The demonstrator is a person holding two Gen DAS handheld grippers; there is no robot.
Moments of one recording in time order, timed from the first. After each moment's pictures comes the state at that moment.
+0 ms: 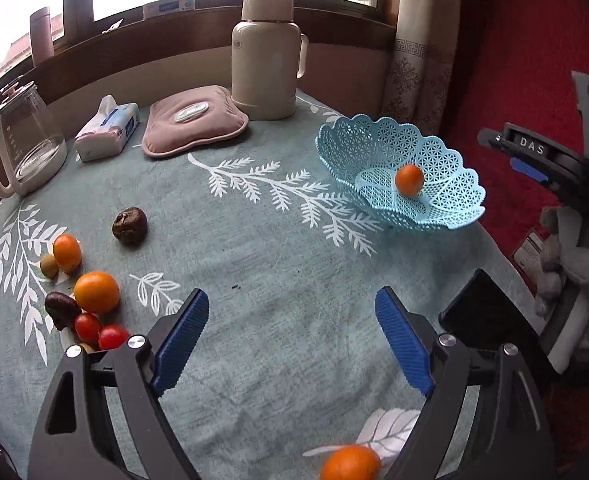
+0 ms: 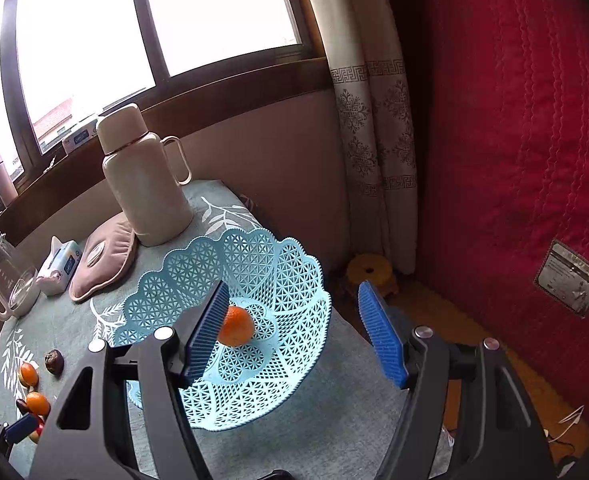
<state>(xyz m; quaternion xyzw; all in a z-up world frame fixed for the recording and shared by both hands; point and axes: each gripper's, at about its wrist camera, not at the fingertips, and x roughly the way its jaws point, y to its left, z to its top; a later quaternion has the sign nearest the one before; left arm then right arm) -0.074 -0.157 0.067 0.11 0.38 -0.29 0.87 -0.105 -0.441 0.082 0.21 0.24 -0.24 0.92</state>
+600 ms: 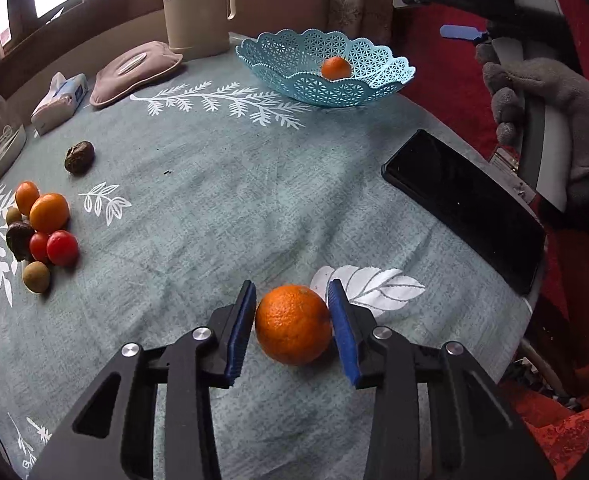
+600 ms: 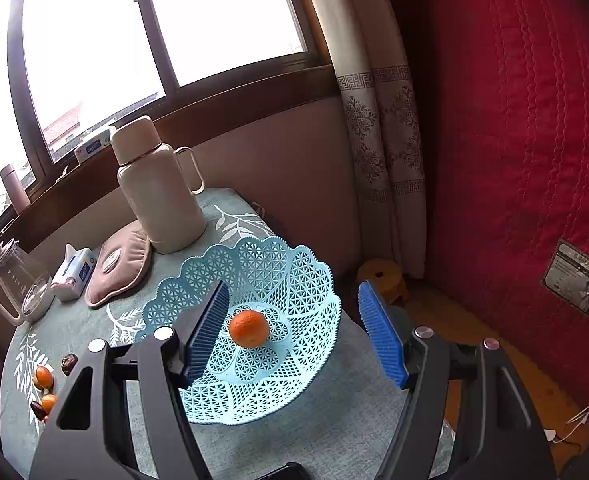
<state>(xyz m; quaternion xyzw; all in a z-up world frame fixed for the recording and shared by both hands) -0.136 -0.158 0.018 0.18 0.42 -0.34 0.82 -0.116 -0.438 0.094 0.21 0.23 -0.22 0.92</state>
